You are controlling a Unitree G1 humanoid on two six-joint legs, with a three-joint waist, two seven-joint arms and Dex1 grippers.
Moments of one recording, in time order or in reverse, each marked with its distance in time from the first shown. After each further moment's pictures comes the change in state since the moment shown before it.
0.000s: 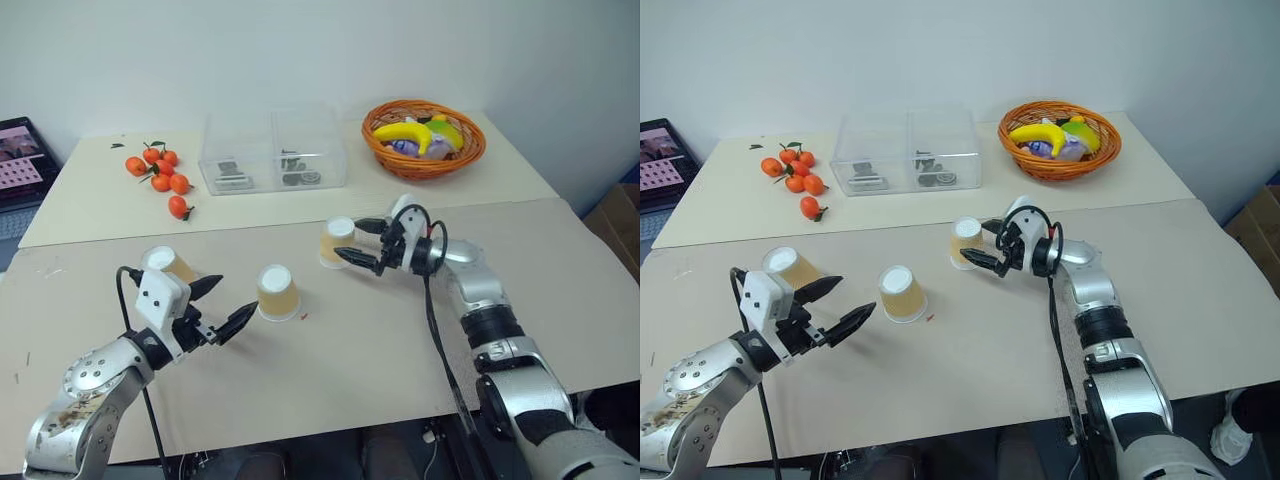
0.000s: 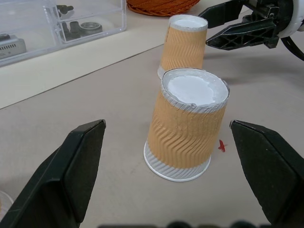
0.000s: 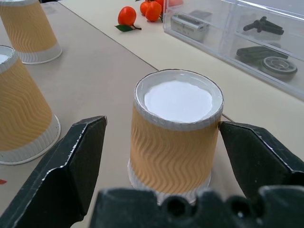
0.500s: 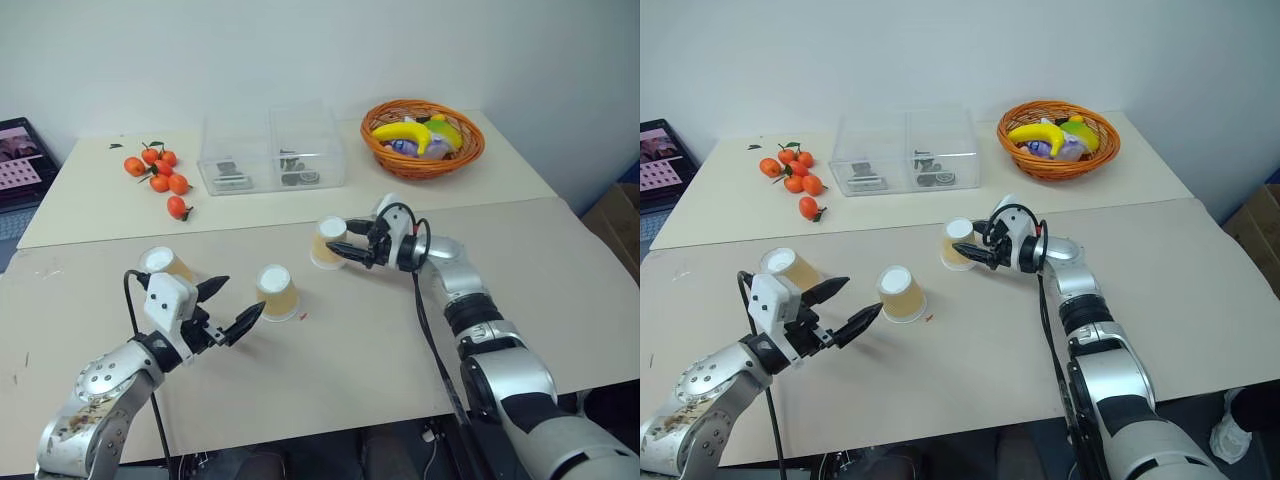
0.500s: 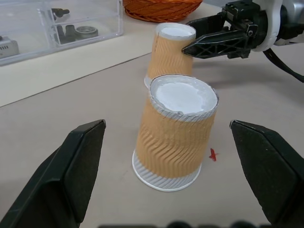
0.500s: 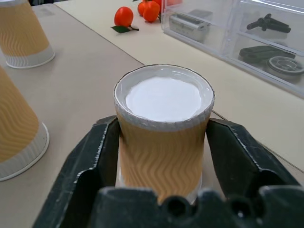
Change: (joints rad) left arm 0.007 -0.055 -0.045 -0.029 0.010 -0.003 0.046; right arm -0.095 0.064 -0.011 0.230 -0.030 -0.116 -0.032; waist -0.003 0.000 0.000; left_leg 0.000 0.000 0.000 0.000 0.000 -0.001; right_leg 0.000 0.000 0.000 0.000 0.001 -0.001
